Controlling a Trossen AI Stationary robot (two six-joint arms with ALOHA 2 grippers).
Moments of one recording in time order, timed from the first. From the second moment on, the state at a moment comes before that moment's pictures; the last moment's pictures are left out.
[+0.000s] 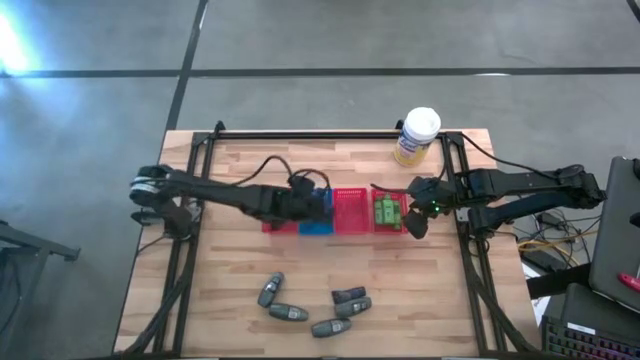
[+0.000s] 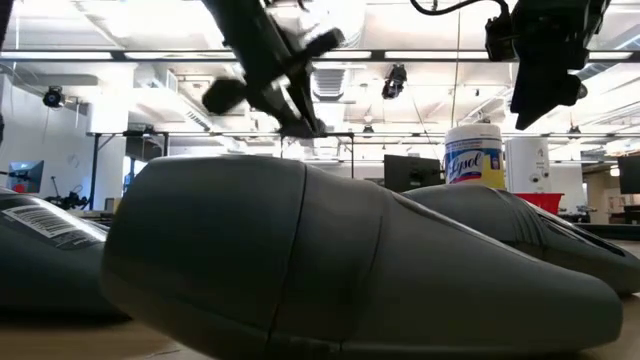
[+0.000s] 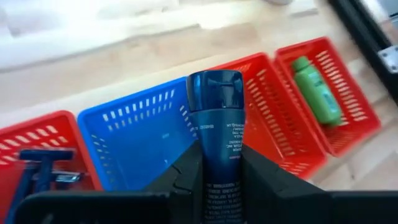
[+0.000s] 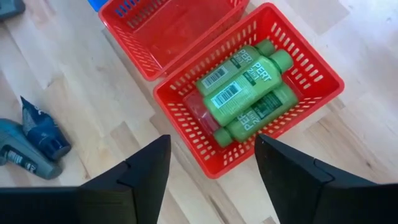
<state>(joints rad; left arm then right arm) -0.07 1.67 1.29 -0.55 -0.51 -1.14 0.02 0.96 0.85 -0.95 0.10 0.70</state>
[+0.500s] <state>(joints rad) -0.02 1.81 1.29 -0.52 -0.44 -1.18 0.02 0.96 0.84 -0.94 0.11 0.70</state>
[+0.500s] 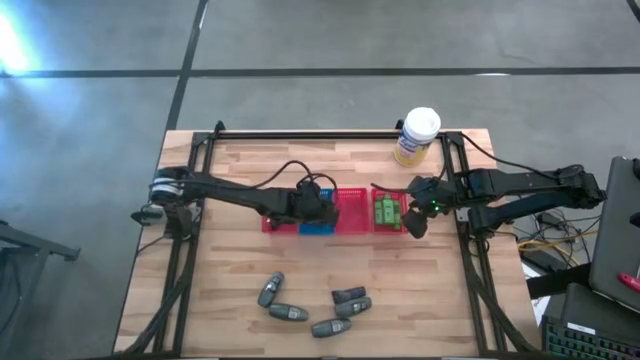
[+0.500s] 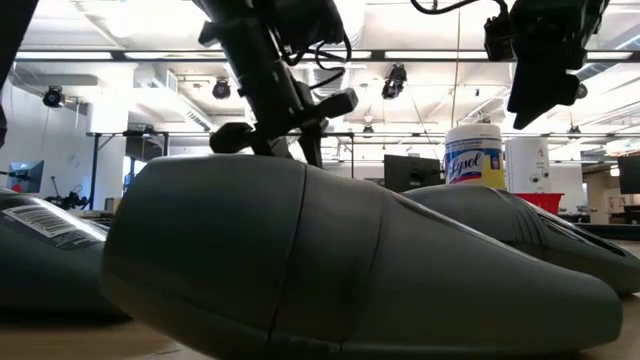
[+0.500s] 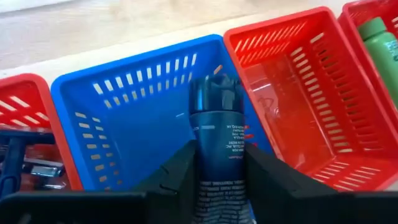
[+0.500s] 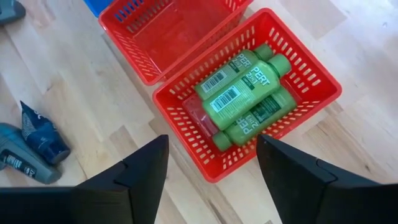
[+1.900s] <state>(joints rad) -0.22 1.71 1.24 -0.46 -0.16 -0.39 0.06 1.04 0.78 -0.74 -0.13 0.65</state>
